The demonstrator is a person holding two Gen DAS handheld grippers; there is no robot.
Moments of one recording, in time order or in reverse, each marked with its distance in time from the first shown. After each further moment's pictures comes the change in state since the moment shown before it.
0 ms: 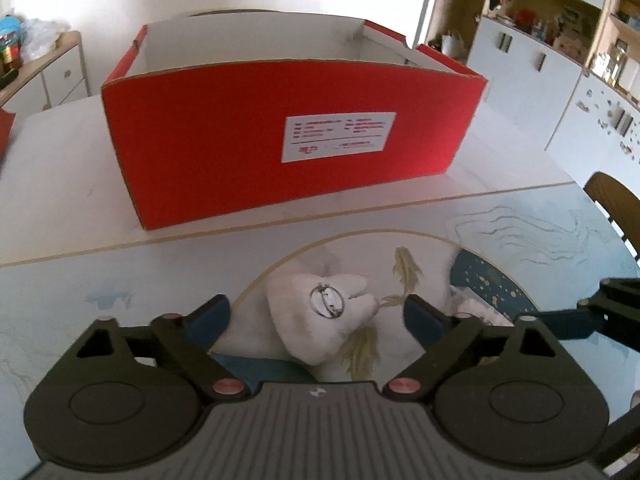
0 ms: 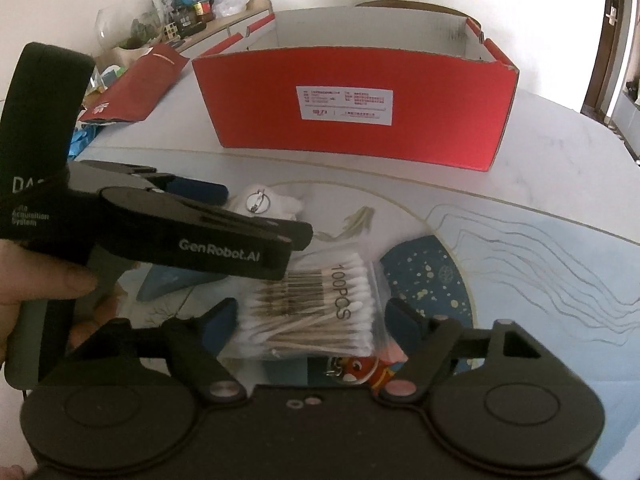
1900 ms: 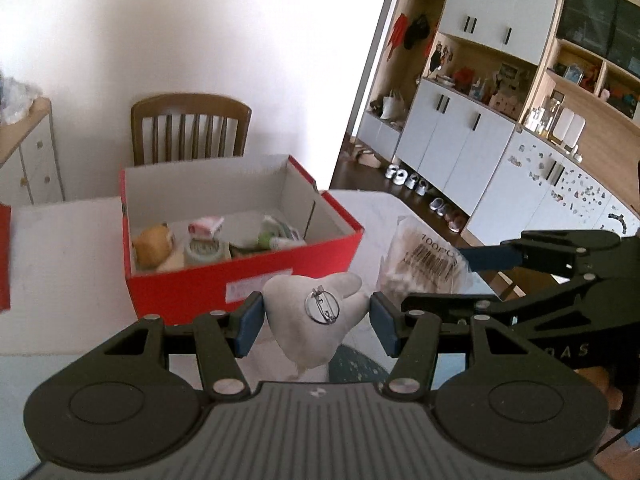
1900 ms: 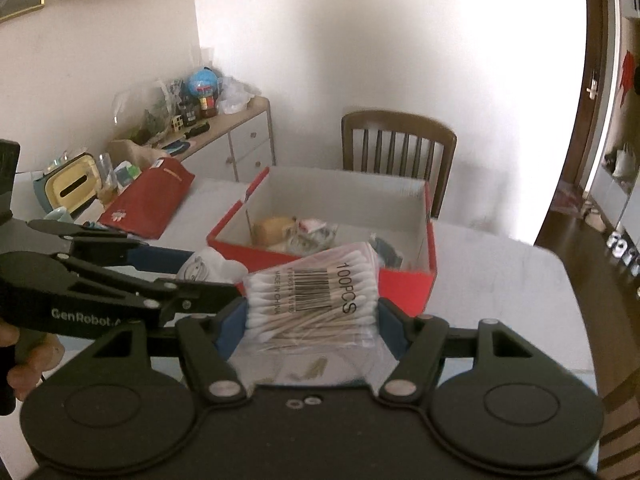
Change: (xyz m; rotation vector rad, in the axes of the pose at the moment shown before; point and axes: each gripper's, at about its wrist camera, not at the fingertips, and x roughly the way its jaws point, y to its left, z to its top) left arm -0.151 -0.020 0.074 0.015 -0.177 -0.171; right arm -0.127 -0.007 0.090 -0.054 -0.244 -0.050
